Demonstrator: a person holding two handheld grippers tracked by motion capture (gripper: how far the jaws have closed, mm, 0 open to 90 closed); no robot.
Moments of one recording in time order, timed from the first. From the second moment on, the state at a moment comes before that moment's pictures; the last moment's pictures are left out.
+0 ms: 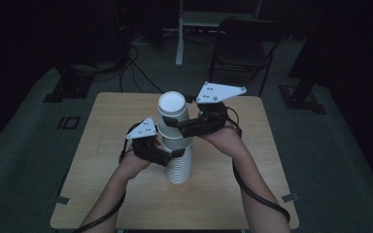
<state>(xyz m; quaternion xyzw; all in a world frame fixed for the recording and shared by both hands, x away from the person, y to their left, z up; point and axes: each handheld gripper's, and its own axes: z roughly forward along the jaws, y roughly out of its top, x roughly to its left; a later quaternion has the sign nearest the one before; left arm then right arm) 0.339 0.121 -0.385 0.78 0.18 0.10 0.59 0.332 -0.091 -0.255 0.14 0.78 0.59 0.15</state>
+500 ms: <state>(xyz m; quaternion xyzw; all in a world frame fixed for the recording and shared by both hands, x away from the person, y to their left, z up) 0.339 0.121 -0.385 0.78 0.18 0.10 0.59 0.327 -0.090 -0.228 0.13 0.77 0.60 0.18</state>
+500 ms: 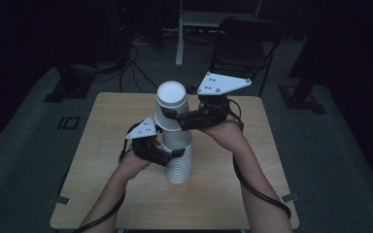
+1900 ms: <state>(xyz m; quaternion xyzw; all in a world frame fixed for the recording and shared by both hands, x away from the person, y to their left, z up) 0.338 0.121 -0.386 0.78 0.18 0.10 0.60 0.314 -0.191 -0.236 0.21 0.74 0.60 0.22</state>
